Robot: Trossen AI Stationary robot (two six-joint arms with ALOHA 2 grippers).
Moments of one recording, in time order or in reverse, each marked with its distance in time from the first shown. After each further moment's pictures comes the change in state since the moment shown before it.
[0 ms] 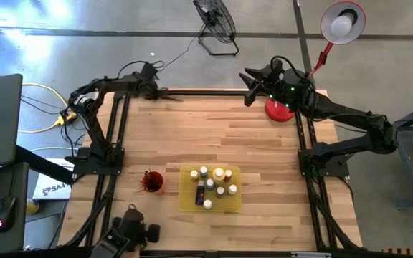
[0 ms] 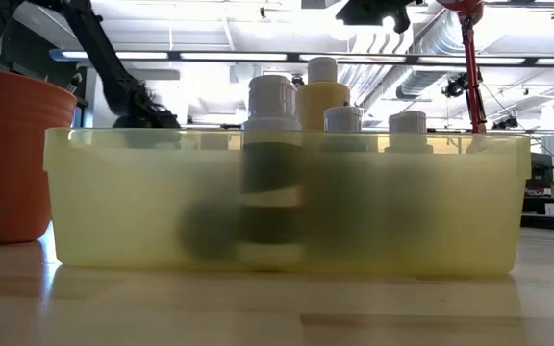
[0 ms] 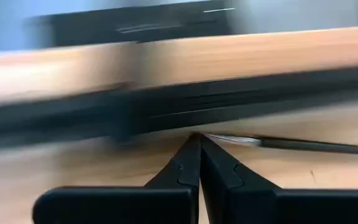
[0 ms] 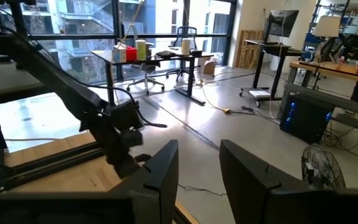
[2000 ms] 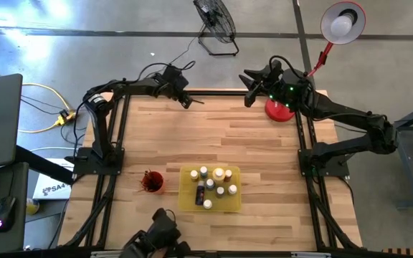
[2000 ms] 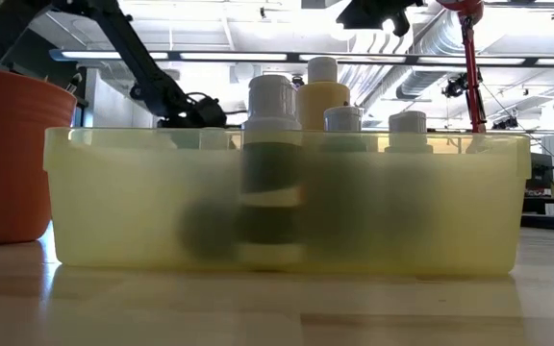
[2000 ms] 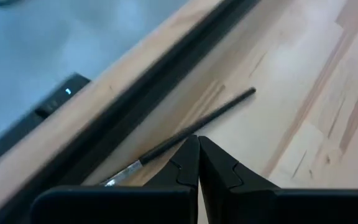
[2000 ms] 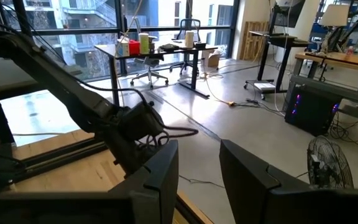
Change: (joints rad) left arm -0.231 0.110 0.152 0.217 0.270 0.388; right arm -0.008 0.000 0.000 -0.032 -0.022 0.027
